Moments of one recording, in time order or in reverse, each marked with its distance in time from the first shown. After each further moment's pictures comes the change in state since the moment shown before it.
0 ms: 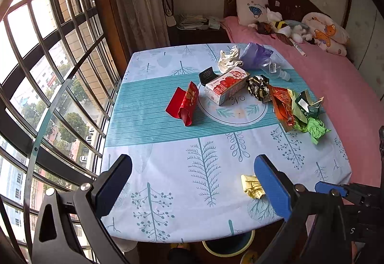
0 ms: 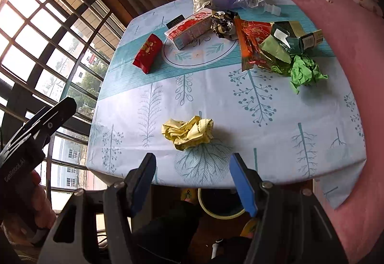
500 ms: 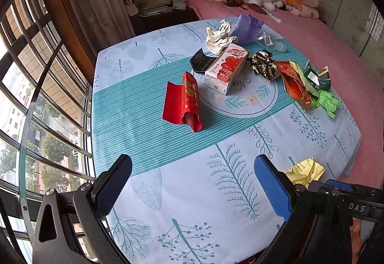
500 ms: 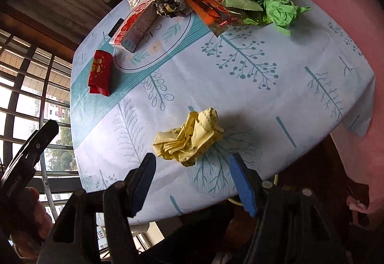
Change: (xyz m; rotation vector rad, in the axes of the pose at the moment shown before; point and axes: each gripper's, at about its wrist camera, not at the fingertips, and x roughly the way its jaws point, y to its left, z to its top) left arm 0.092 0.044 0.034 0.218 0.114 -0.146; right arm 0.059 0.005 -0.005 0.447 -0.014 -0.109
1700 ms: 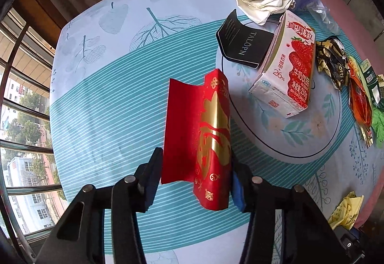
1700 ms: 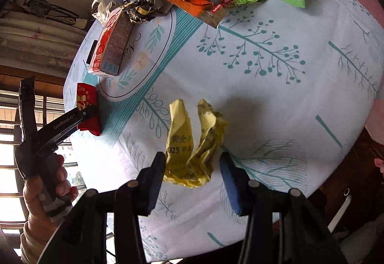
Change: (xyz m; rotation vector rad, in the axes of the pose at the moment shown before) left arm 0.171 0.036 0.082 -0.003 0.296 -0.017; right arm 0.042 0.006 0.029 0.217 0.019 0.072
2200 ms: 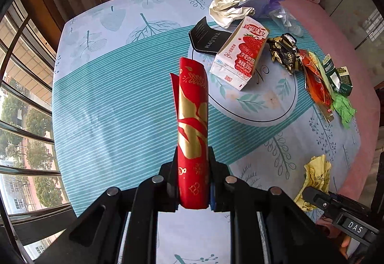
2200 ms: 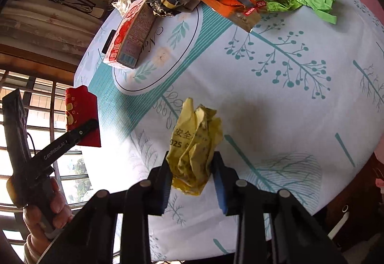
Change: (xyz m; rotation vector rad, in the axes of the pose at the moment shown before) left arm -0.062 -0.012 -0.070 -0.015 -0.072 -0.132; right arm -0.003 0.019 0.002 -0.158 0.002 0.053
